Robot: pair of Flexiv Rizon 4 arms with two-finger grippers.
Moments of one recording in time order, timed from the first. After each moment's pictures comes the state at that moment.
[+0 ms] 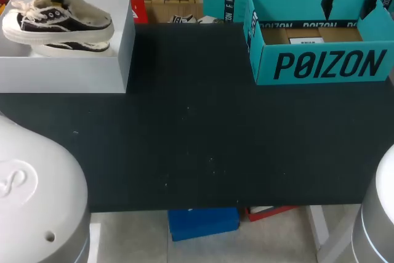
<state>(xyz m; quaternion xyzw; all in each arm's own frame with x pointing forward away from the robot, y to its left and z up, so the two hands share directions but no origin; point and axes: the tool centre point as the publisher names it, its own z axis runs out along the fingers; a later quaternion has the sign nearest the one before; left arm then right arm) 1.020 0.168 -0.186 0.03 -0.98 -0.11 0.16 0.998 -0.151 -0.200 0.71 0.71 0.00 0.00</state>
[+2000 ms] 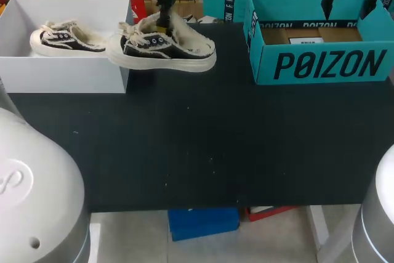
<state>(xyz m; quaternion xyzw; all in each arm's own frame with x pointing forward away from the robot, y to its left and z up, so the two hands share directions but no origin) 0.931 -0.088 -0.188 -0.09 -0.98 -0.08 0.17 0.998 -0.151 -0.200 0.71 0.71 0.00 0.00</state>
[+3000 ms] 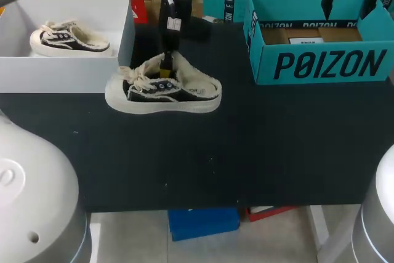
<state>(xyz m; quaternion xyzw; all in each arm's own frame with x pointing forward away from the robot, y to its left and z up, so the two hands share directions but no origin) 0.830 -0.095 -0.238 -0.02 -0.98 -0.10 0.16 0.998 -0.151 -0.200 0.71 0.71 0.00 0.00</state>
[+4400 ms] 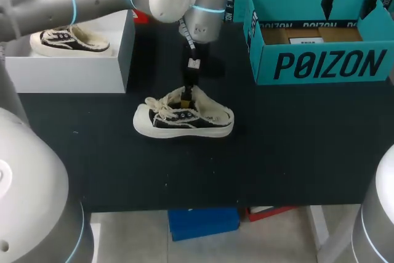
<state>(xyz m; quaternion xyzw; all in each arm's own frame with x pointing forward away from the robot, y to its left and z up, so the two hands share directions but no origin) 0.869 -0.139 -0.378 -0.02 -0.98 -0.10 0.18 0.998 -0.151 -0.200 0.71 0.71 0.00 0.00</state>
